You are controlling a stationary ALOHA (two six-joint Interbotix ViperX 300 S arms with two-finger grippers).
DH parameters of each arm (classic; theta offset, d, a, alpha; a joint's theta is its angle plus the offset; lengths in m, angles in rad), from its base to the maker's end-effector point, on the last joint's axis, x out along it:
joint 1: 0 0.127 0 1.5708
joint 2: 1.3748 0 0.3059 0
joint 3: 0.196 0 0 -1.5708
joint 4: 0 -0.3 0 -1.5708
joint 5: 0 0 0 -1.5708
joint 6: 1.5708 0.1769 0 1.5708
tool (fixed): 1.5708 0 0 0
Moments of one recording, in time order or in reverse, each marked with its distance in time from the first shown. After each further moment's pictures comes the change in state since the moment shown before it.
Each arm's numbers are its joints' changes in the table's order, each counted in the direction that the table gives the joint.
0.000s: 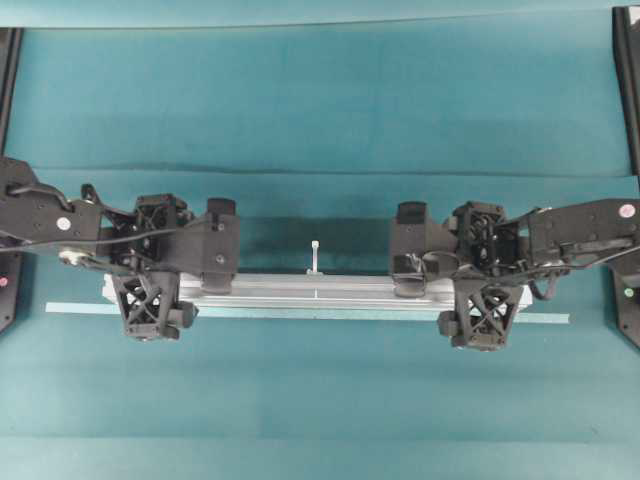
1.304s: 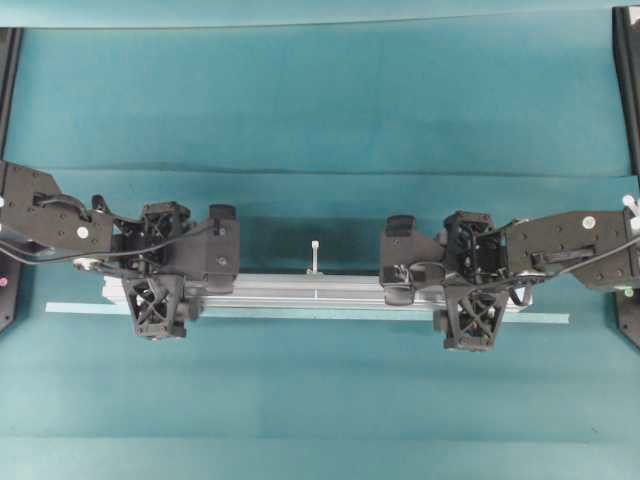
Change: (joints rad) left arm 0.023 -0.098 -0.069 0.000 -0.179 -0.005; right arm -0.009 -0.103 -0.025 0.014 -0.086 -0.011
